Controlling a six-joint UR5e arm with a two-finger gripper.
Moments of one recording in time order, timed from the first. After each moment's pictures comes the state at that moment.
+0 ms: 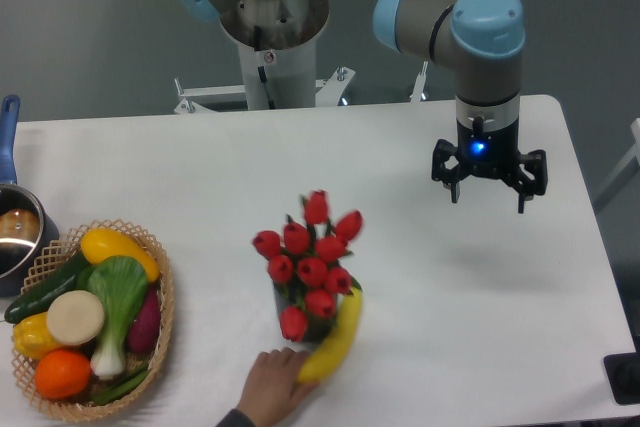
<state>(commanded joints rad) 2.75 -1.82 -1.79 -0.76 1.56 1.13</state>
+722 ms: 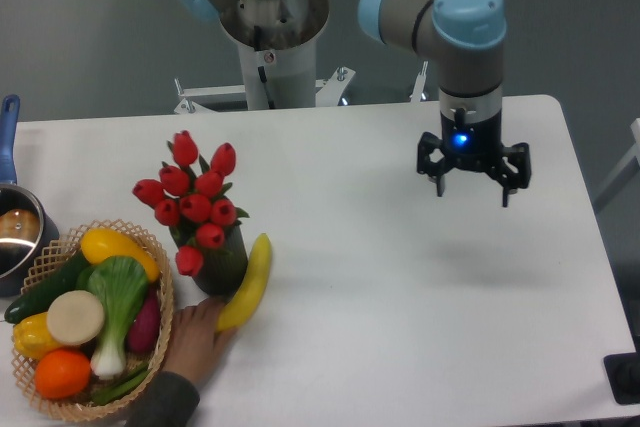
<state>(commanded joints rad) 2.73 -1.71 -1.87 -0.74 1.33 1.06</state>
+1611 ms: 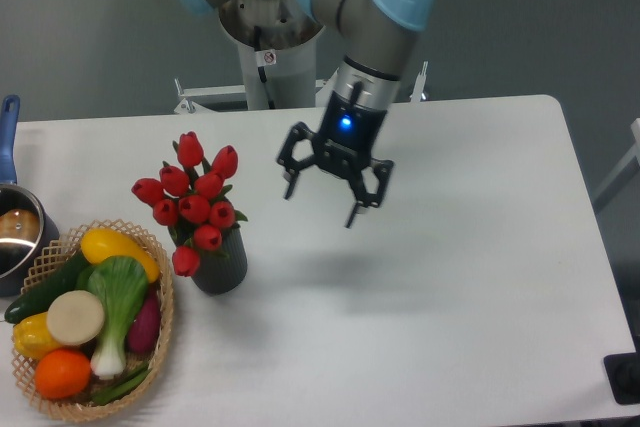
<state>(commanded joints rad) 2.62 -1.55 -2.09 -0.75 0.76 1.04</state>
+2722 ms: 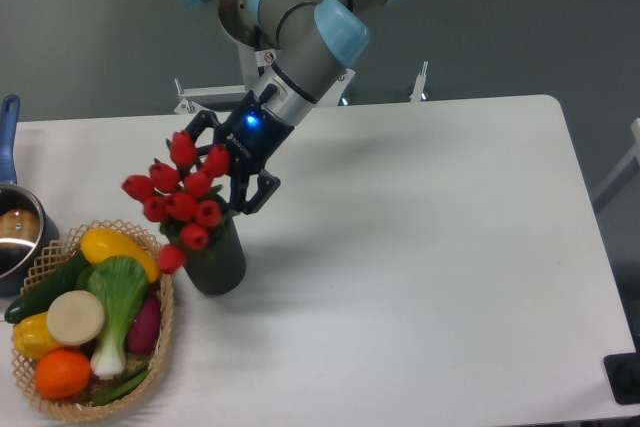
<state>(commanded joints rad) 2.49 -1.63 -2.12 -0.74 0.62 1.11</state>
